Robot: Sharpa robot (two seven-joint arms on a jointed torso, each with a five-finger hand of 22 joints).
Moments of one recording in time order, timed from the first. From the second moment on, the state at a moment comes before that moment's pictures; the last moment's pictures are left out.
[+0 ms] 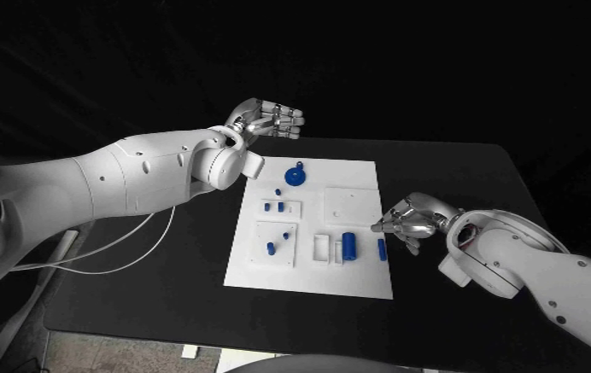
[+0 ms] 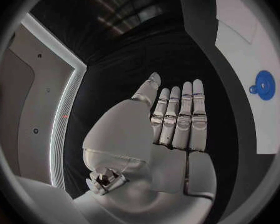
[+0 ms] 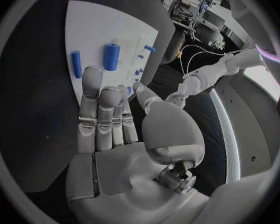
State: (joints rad) left arm 1.30 -0.74 -0.16 1.22 -0.12 -0.27 0.39; left_hand 1.39 0.04 0.03 -0.14 0.14 1.05 0.14 0.07 0.06 1.07 0.14 0.07 0.06 1.12 0.13 0.07 0.07 0.09 1.05 0.11 0.09 0.23; right arm 0.84 -0.80 0.29 1.53 -1.19 -0.04 -0.31; right_hand 1.09 -0.01 0.23 -0.08 0.19 1.14 0.06 0.07 0.17 1.27 -0.03 0.88 1.03 1.43 -0.10 0.95 0.80 0.11 1.46 -0.12 0.56 0.92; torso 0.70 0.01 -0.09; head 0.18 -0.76
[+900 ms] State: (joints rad) left arm 1.30 -0.74 -0.16 1.25 -0.12 -0.27 0.38; left_hand 1.39 0.04 0.03 -0.13 0.14 1.05 0.14 0.07 0.06 1.07 0.14 0.07 0.06 1.12 0.13 0.07 0.07 0.09 1.05 0.11 0.09 0.23; right arm 0.84 -0.63 0.29 1.37 -1.07 0.08 -0.62; right_hand 1.05 -0.01 0.06 0.04 0.20 1.01 0.10 0.07 0.12 1.31 -0.01 0.97 1.20 1.44 -0.08 1.02 0.96 0.12 1.47 -0.10 0.68 1.08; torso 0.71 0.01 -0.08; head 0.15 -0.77
